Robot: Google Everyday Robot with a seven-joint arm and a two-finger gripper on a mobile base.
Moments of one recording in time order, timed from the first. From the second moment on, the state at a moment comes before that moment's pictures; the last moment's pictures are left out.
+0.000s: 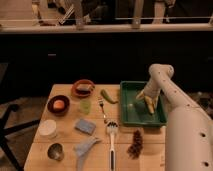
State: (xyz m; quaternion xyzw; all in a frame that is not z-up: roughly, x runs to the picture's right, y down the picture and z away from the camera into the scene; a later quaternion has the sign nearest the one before) arm 0.286 0.100 0.941 -0.29 -0.27 -0.47 0.79
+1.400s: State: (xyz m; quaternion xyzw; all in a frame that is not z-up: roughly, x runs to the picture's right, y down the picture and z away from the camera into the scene) arm 0.294 0.108 0.949 -0.31 -0.27 -0.46 0.79
